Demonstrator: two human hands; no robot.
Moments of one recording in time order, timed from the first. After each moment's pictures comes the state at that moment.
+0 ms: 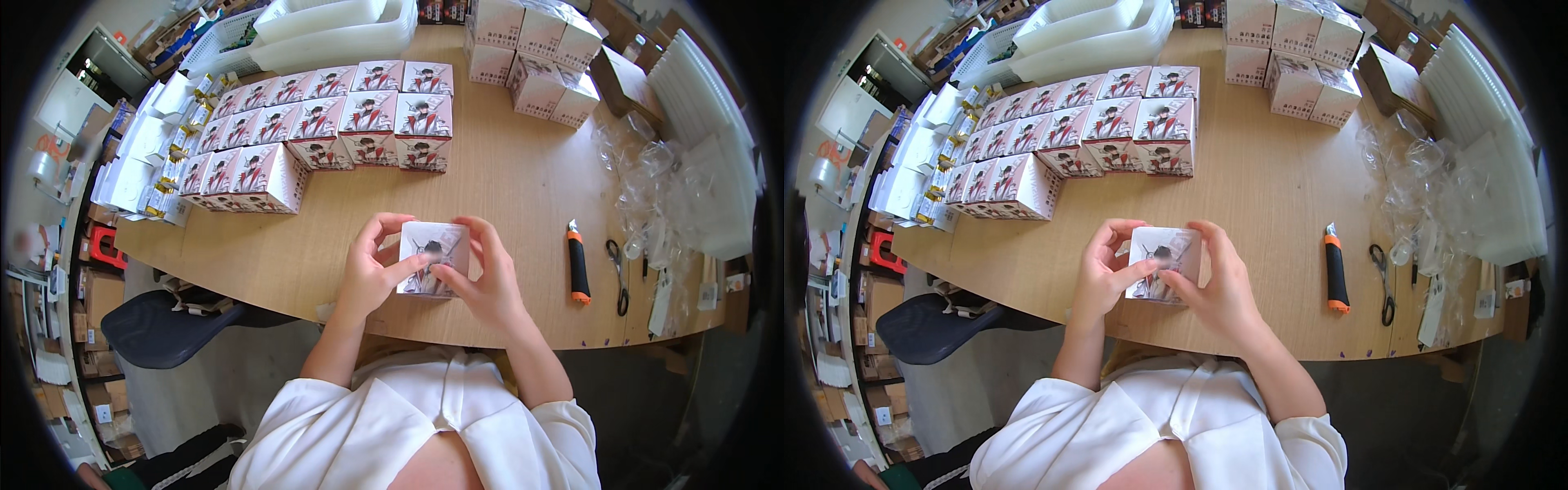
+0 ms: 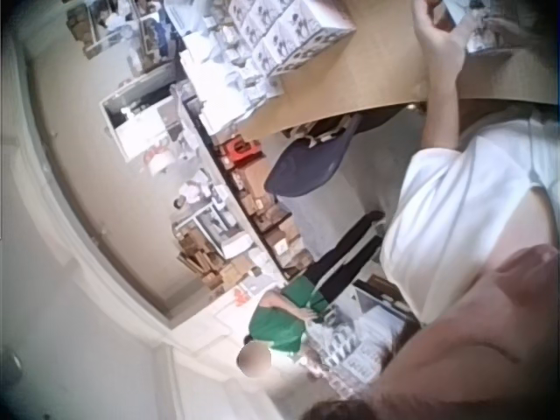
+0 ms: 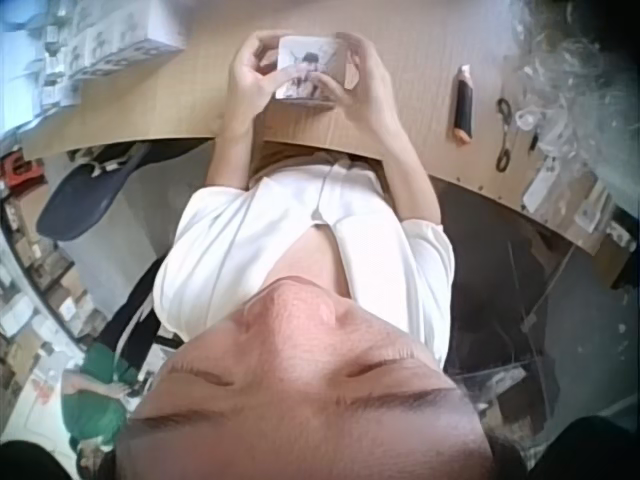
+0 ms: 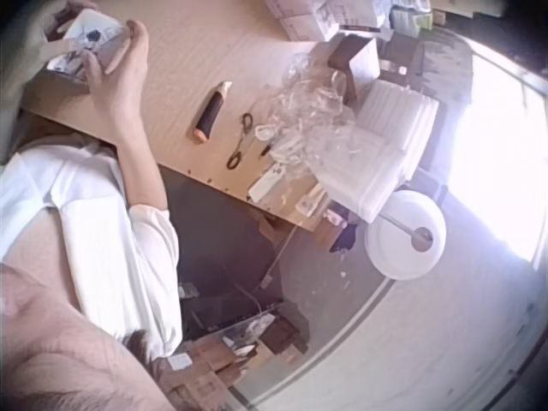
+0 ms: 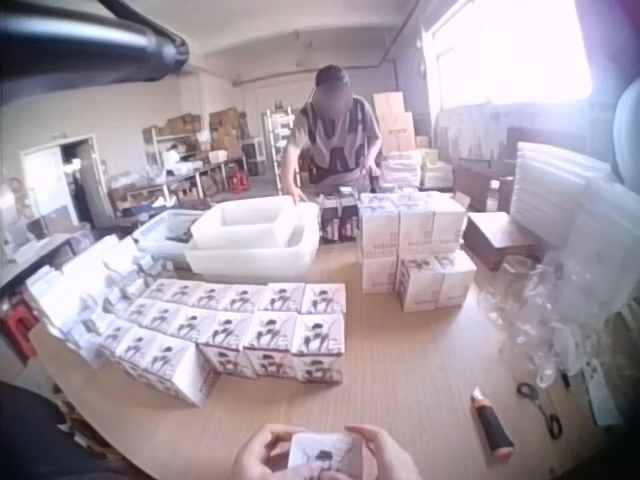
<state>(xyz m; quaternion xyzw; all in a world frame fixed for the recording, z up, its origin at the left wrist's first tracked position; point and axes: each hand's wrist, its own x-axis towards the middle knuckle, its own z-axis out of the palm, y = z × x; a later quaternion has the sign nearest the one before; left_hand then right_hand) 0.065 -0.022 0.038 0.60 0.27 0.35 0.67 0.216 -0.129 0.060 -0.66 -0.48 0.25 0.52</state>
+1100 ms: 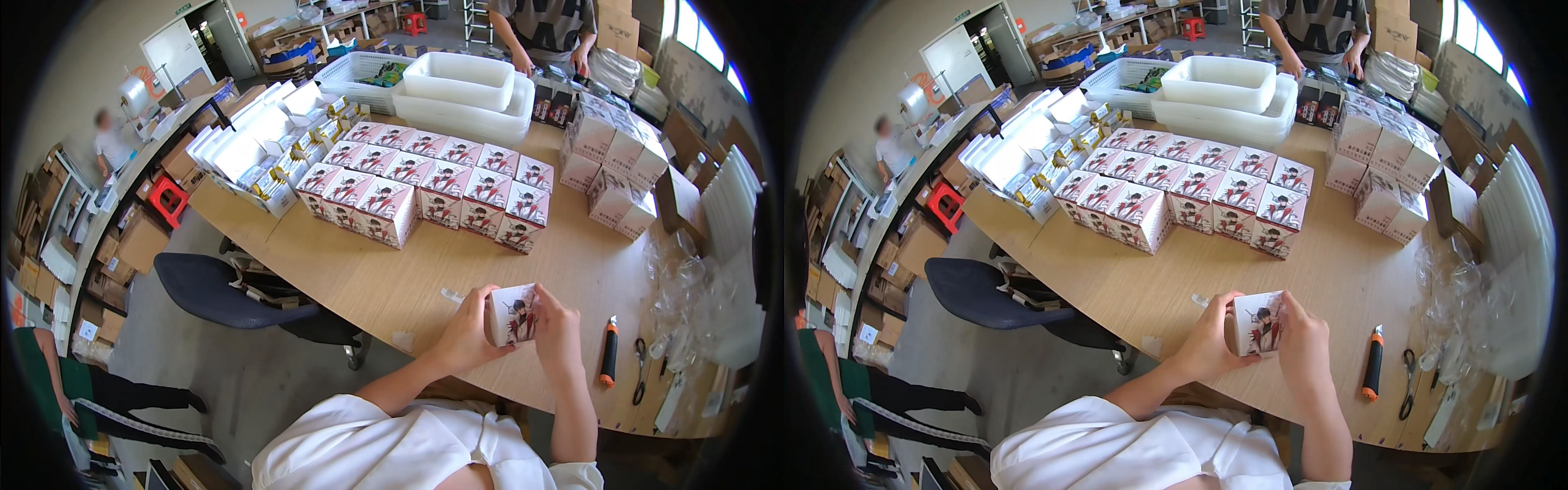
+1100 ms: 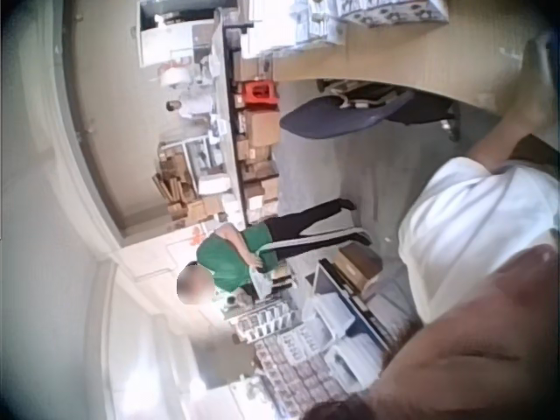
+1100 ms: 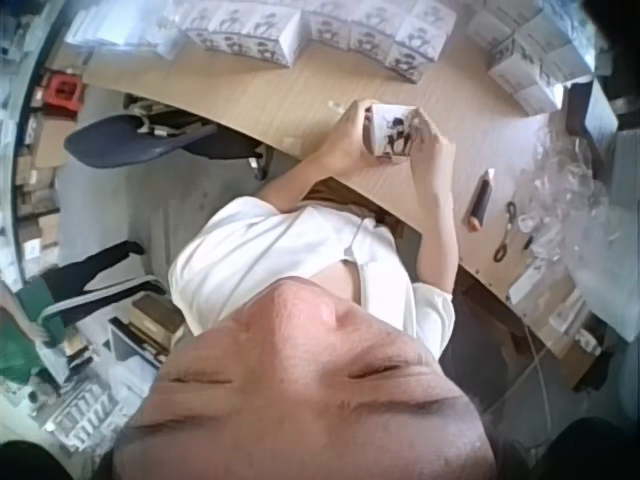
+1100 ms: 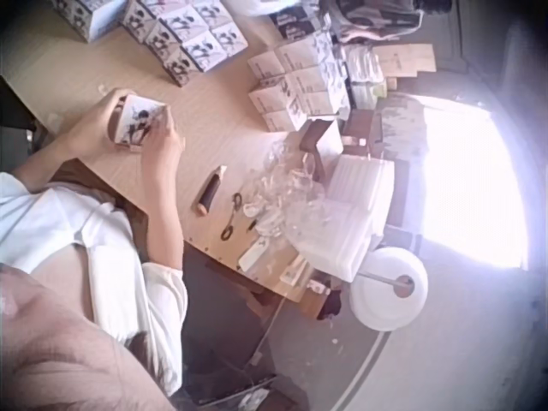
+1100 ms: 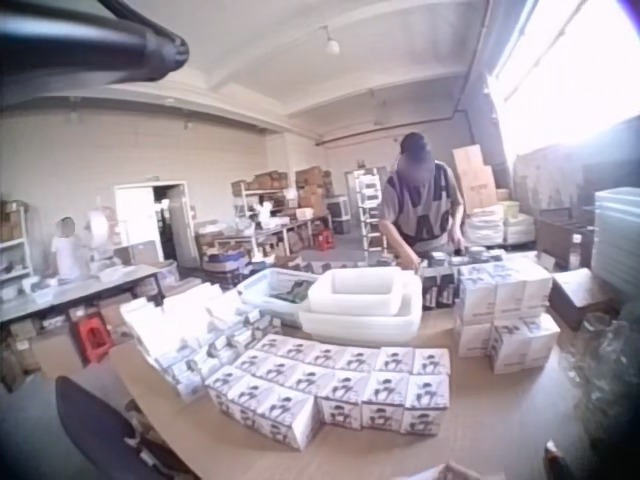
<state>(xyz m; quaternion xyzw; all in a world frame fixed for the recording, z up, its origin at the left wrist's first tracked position) 0.057 -0.061 0.028 0.77 0.31 0.37 0.42 0.219 -0.120 0.087 -0.74 -0.57 0.14 0.31</state>
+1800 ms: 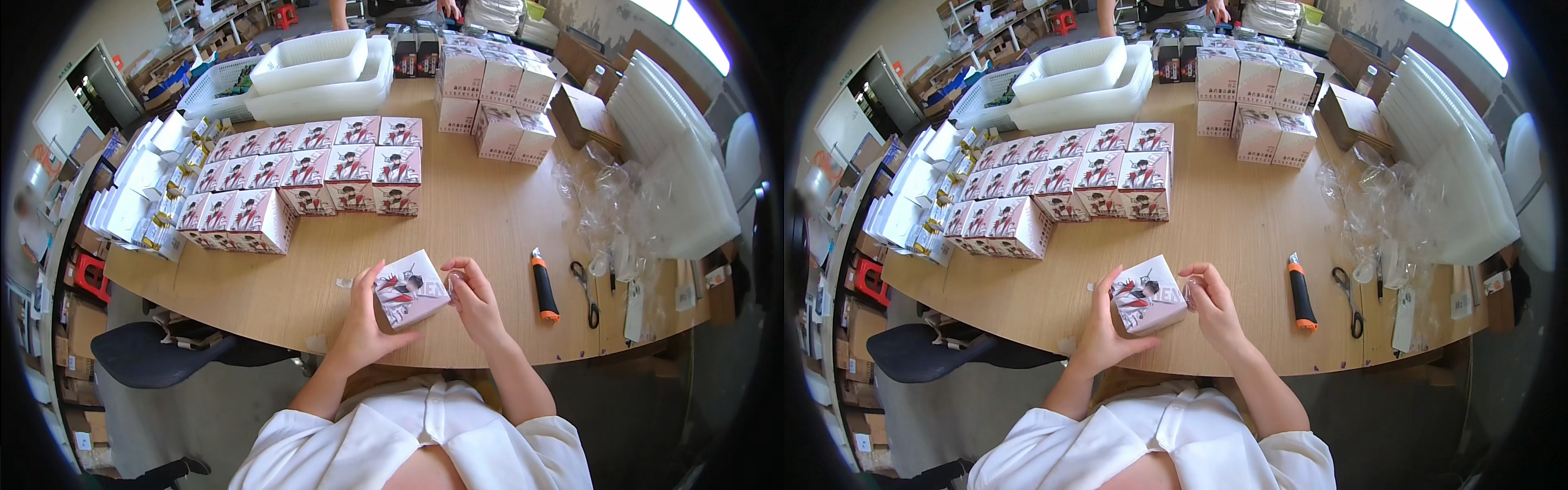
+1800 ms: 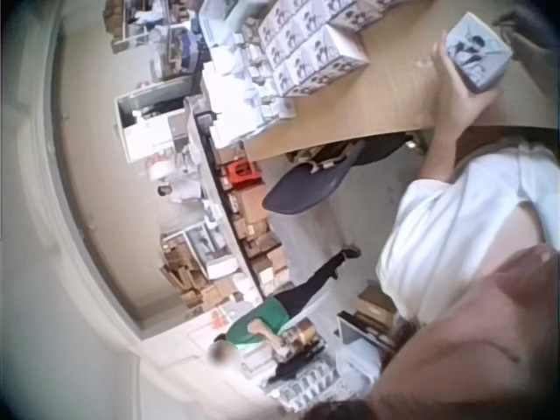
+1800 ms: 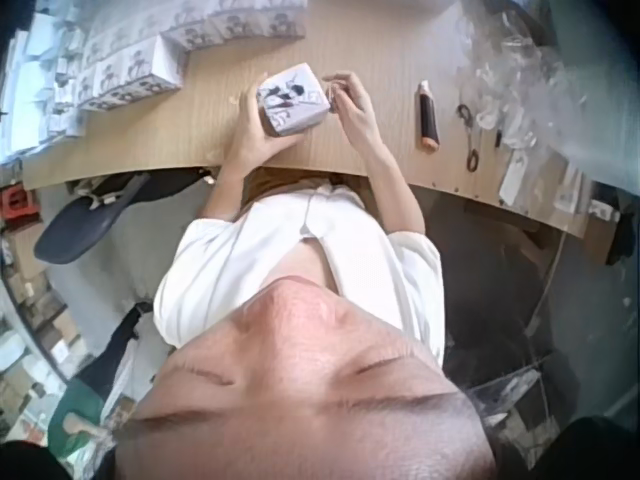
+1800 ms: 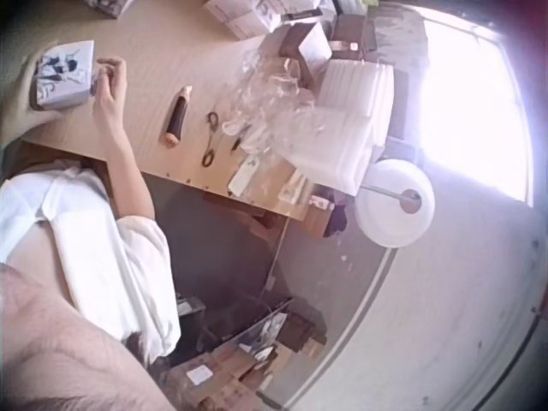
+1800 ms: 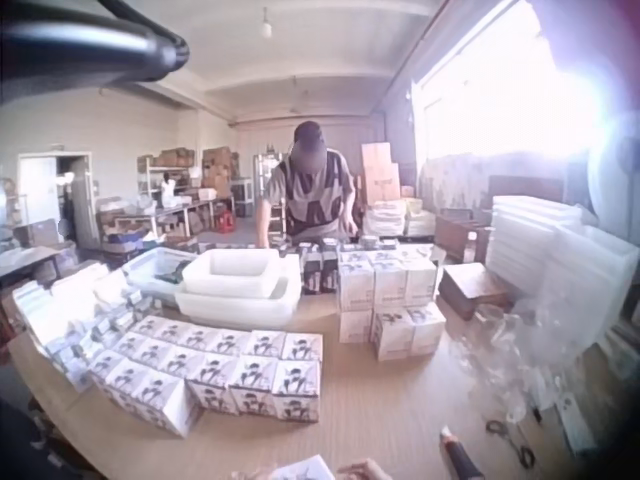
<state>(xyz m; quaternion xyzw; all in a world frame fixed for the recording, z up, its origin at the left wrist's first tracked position) 0.048 -0.056 0.031 0.81 0.26 0.33 0.41 0.241 -0.142 0.028 -0.48 -0.30 0.48 0.67</state>
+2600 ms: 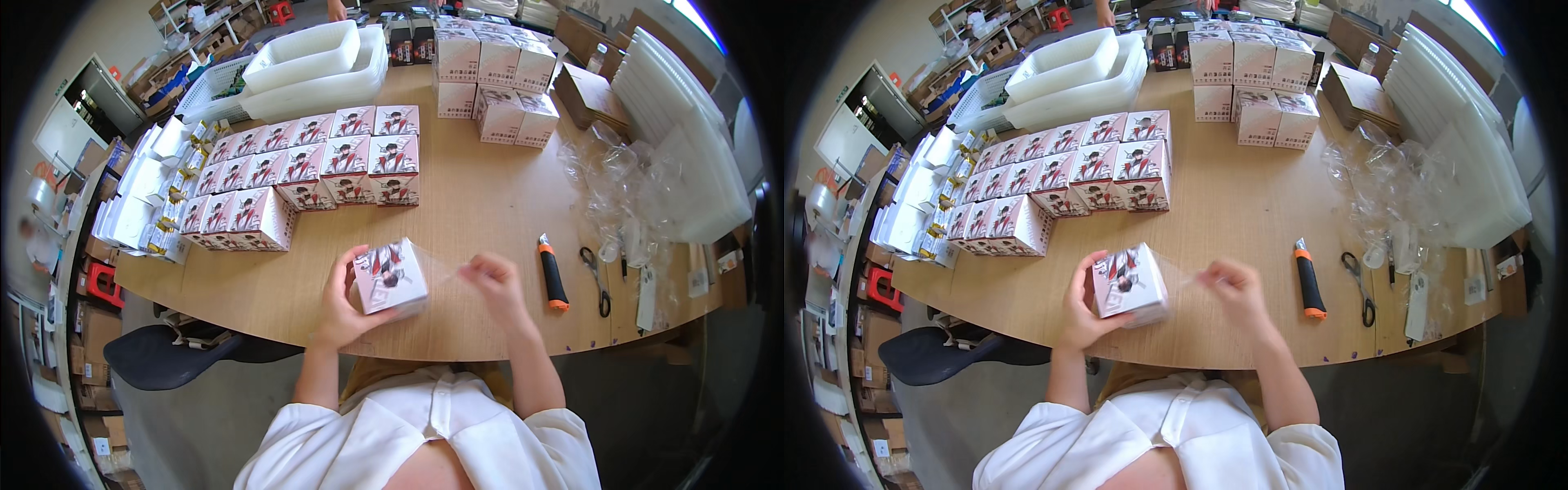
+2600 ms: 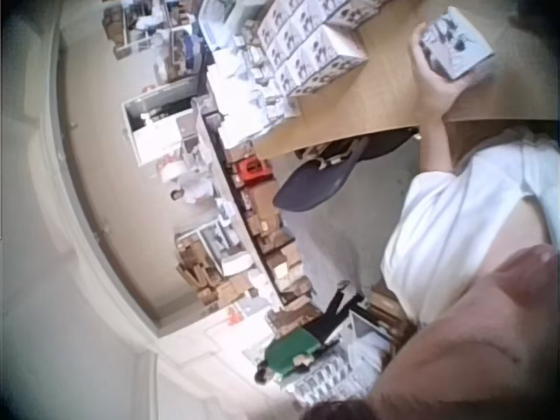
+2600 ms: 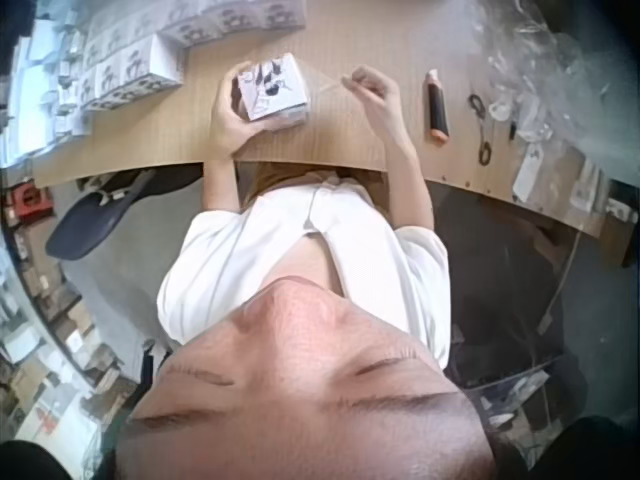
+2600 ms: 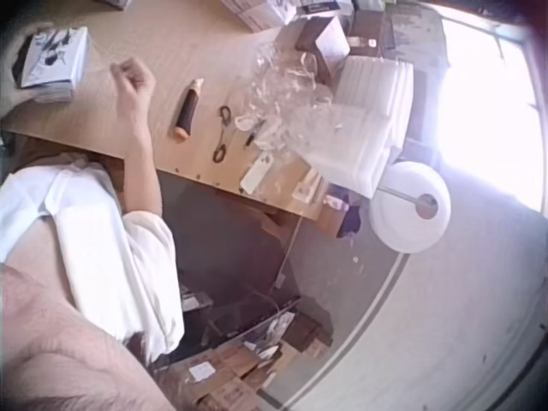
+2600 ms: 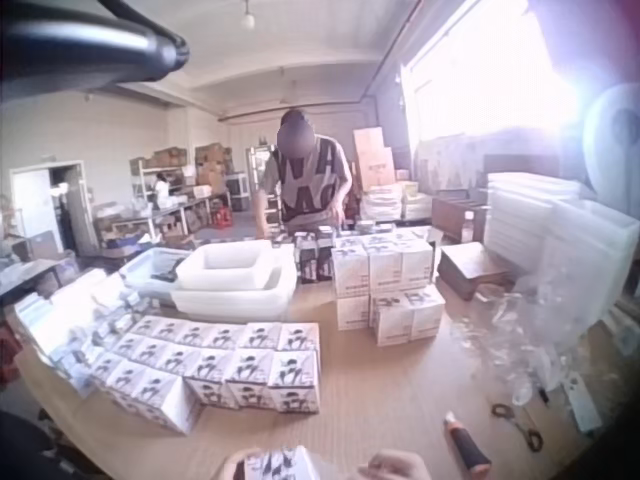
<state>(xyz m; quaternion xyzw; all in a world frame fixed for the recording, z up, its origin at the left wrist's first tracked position) 0.036 -0.024 0.024 0.72 0.25 0.35 0.55 0.279 -0.153 0.028 -0.61 -0.37 0.38 0.59</state>
